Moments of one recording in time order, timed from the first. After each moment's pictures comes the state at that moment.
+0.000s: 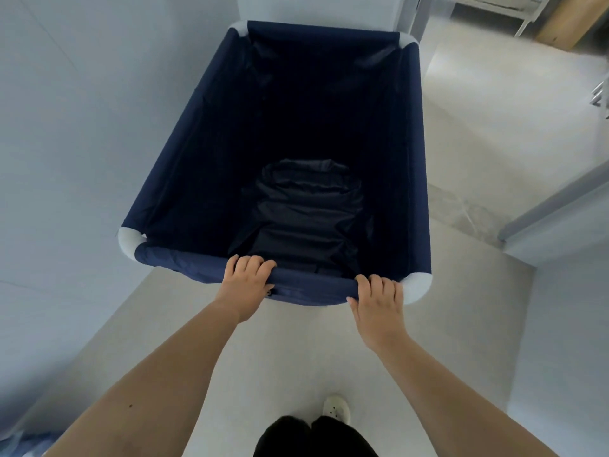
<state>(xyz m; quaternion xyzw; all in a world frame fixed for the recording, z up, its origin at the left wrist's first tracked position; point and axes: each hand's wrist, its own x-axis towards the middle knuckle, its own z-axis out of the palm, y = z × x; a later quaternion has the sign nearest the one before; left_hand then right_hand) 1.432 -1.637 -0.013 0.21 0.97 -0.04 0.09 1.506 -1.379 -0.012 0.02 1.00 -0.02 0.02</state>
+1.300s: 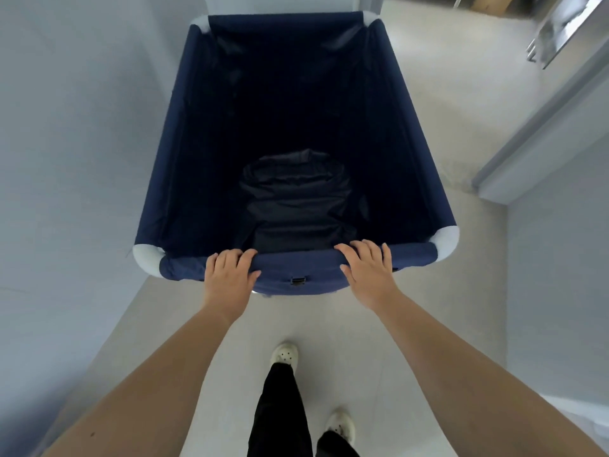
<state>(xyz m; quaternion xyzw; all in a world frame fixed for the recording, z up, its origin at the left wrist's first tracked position) 1.531 -1.763 -0.021 0.21 0.98 0.04 -0.04 1.593 -1.496 -0.020 0.05 0.99 -0.13 0.06</state>
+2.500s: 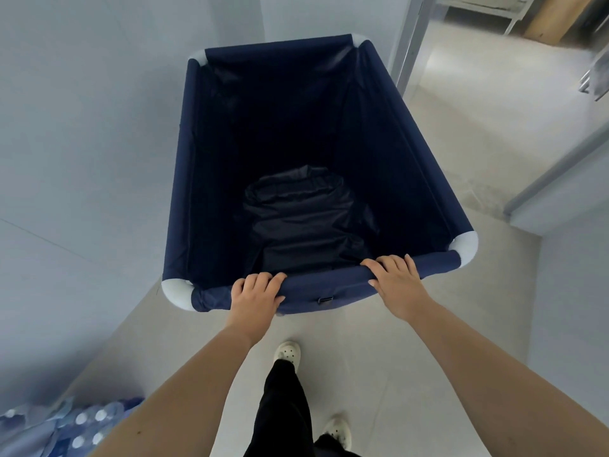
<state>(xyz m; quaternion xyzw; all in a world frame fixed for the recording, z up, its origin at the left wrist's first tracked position) 1.613 -1.763 -0.029 0.21 0.98 0.00 -0.07 1.620 -1.462 -0.013 -0.07 0.99 -0.06 0.10</state>
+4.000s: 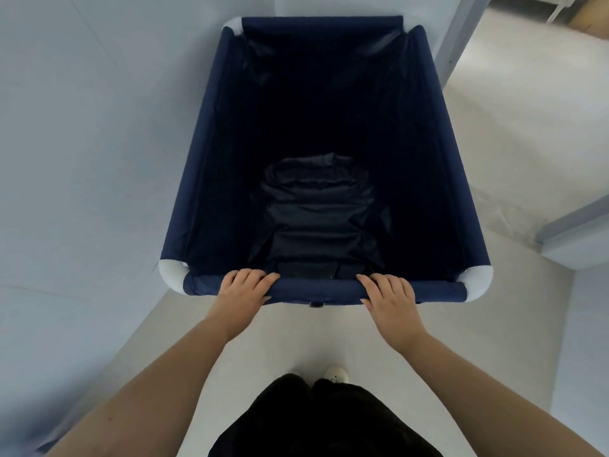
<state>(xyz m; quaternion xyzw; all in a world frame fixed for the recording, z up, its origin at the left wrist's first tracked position) 1.385 -1.806 -0.026 0.29 0.96 -0.03 -0.02 1.433 -1.492 -0.026 -0.11 0.99 -0.01 -0.03</state>
